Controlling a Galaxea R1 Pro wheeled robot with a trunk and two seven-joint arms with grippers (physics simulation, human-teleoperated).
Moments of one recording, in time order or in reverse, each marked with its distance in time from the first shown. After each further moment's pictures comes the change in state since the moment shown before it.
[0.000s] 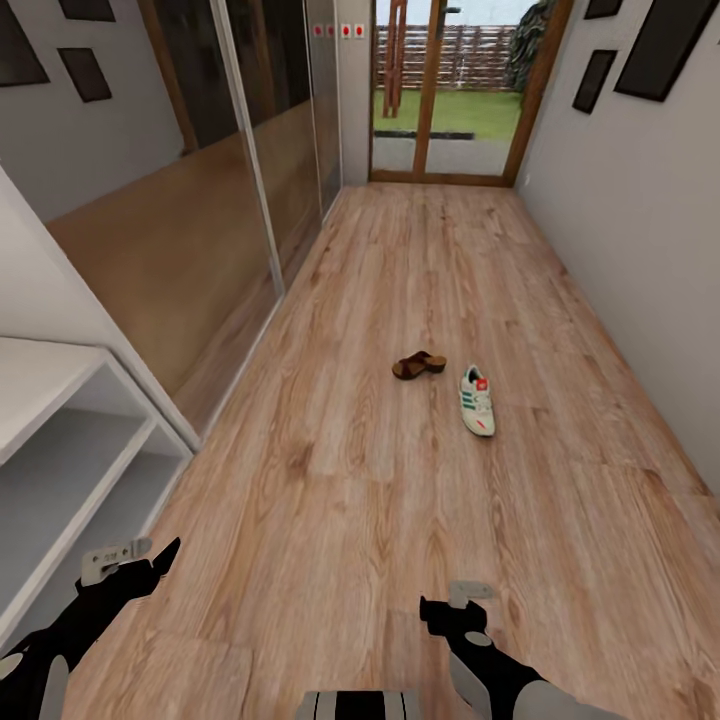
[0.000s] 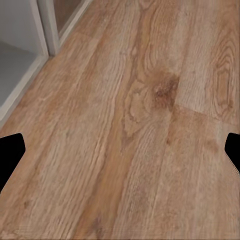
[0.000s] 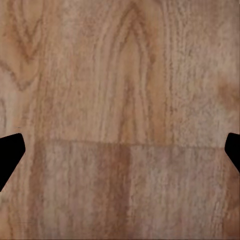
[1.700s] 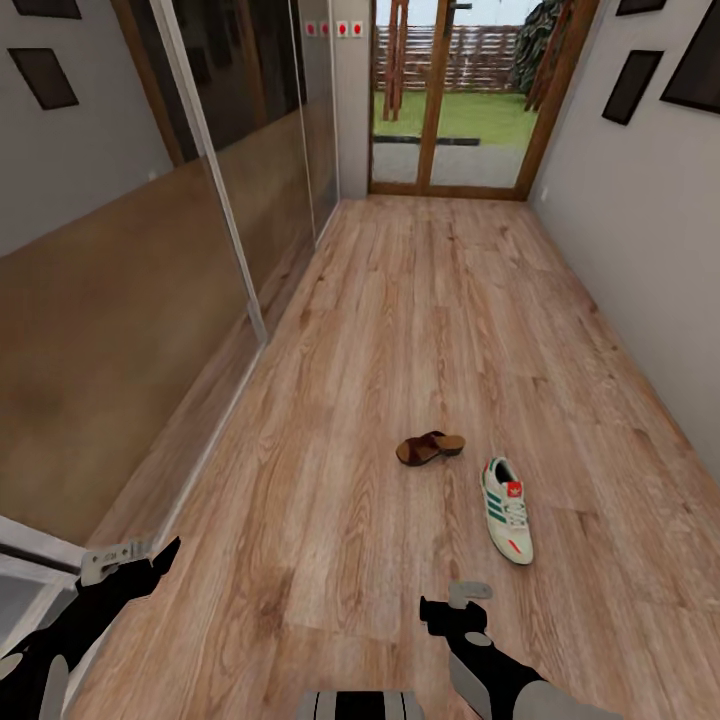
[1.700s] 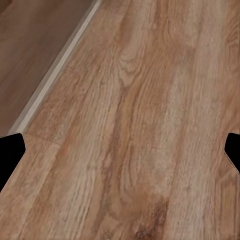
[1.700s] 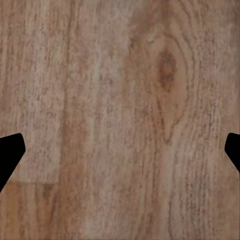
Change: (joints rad) left arm 0.000 0.000 0.000 0.000 0.005 0.000 -0.002; right arm 0.000 0.001 0.000 0.001 0.000 0.000 -0.001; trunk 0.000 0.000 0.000
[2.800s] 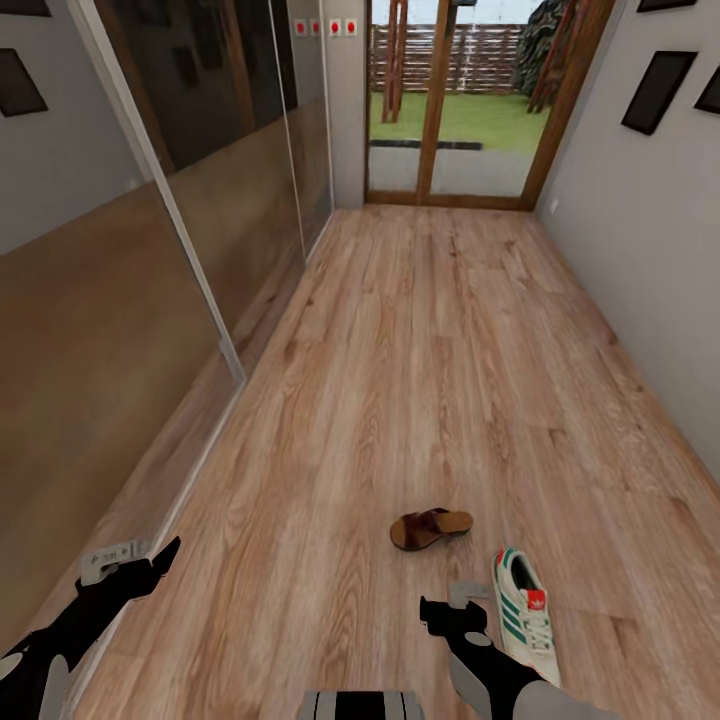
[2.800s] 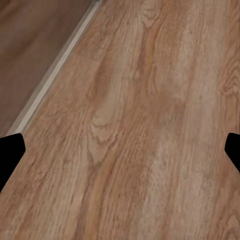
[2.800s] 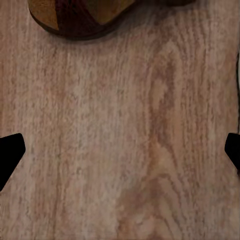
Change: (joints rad) left arm -0.001 0.000 0.001 0.000 0.000 0.000 0.001; right arm 0.000 0.000 0.000 0.000 0.000 0.000 0.000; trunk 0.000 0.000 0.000
